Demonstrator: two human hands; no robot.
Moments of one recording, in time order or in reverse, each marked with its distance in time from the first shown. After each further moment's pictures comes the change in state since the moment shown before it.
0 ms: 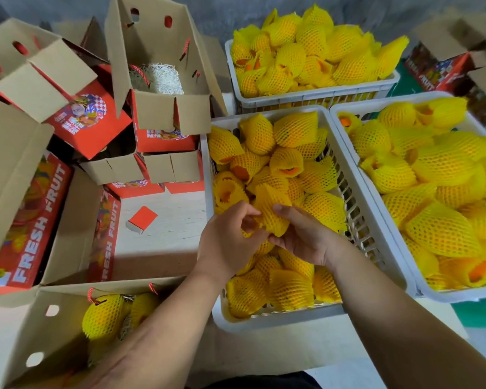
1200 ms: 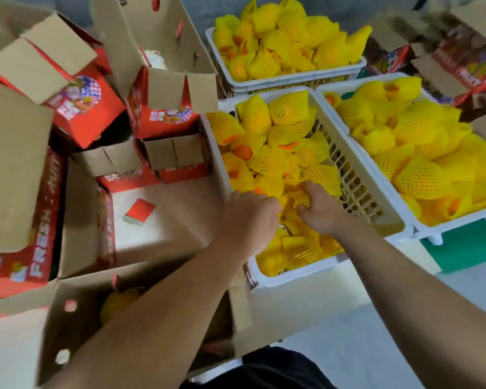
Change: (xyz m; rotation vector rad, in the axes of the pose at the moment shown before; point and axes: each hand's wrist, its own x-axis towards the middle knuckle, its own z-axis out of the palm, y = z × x) left_hand -0.009 -0.005 -0.020 0.536 -0.235 0.384; right_hand -0.027 0.031 0.016 -1.341 0.644 -0.175
